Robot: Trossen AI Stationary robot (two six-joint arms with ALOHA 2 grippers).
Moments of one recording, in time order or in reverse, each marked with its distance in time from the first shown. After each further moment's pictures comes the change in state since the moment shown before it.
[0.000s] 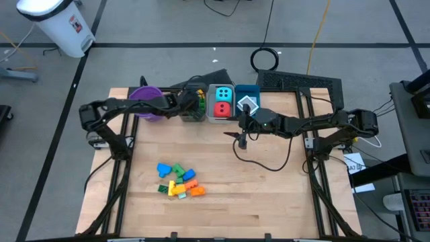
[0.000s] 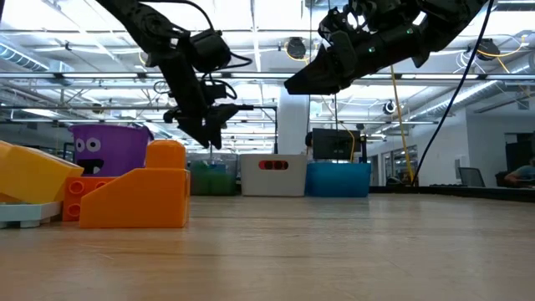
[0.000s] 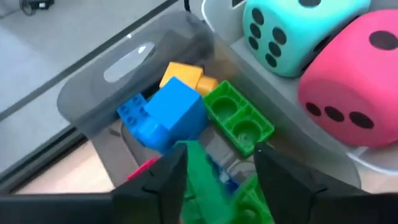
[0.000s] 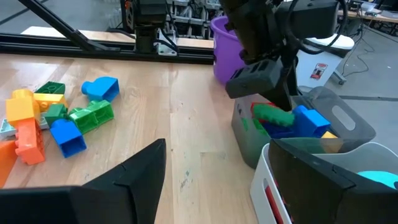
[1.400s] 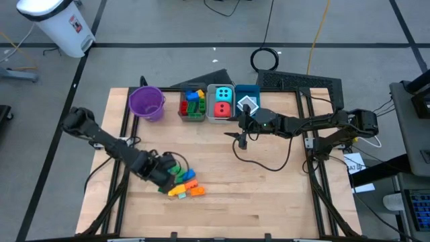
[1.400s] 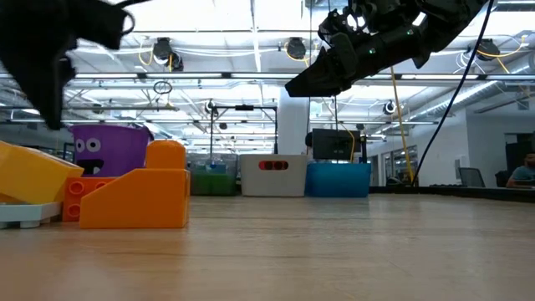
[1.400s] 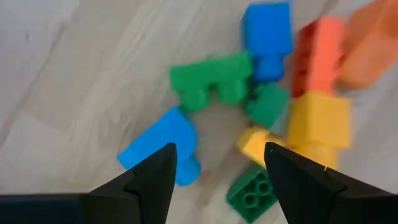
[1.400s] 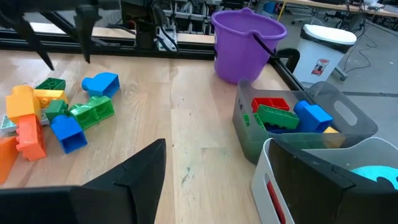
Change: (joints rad) left arm -0.969 -0.198 -0.047 -0.691 0.216 -0.801; right arm 0.000 0.000 0.000 -0.017 0.000 0.006
